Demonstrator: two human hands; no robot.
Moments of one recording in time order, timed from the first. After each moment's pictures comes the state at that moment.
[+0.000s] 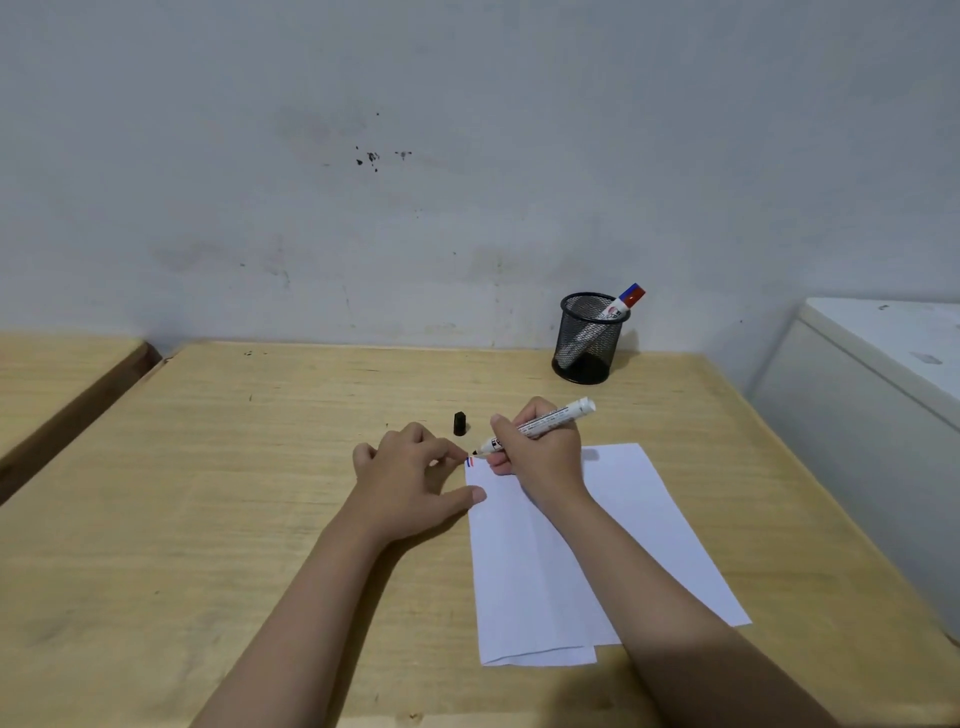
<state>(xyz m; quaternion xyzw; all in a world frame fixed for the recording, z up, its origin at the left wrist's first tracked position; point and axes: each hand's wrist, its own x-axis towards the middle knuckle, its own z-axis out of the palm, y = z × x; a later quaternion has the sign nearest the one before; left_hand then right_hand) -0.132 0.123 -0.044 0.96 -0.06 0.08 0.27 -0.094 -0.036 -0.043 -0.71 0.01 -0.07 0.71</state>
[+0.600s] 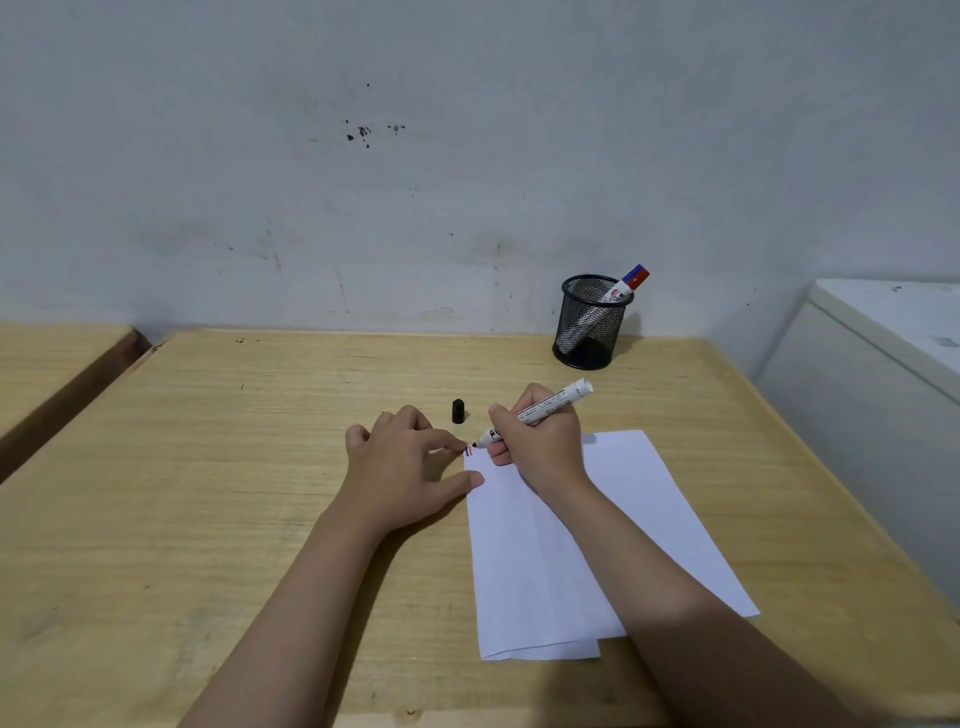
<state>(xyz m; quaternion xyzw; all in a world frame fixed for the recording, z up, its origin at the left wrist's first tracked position) -0.127 0.125 -0.045 0.97 -0.07 0.11 0.20 -0.087 -0.034 -0.044 -0.71 0.01 -0.06 0.71</state>
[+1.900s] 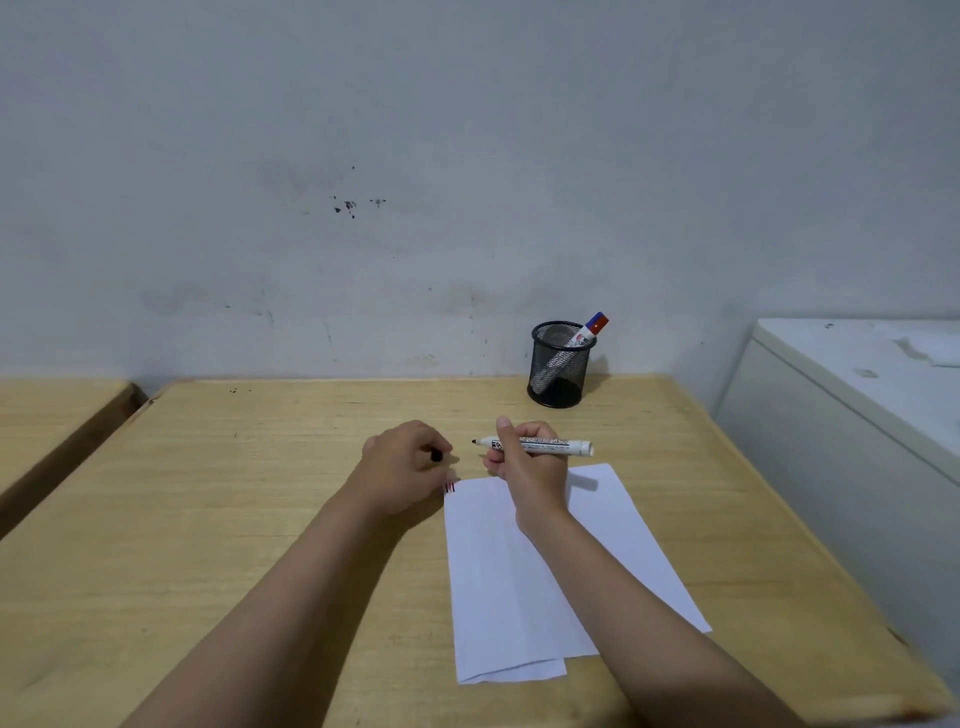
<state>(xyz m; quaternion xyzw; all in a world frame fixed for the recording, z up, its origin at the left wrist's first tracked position) -0.102 0.112 -0.016 0.92 -0.07 0.05 0.39 -0.090 -0.040 -0.035 -0.58 0.11 -0.11 0.80</state>
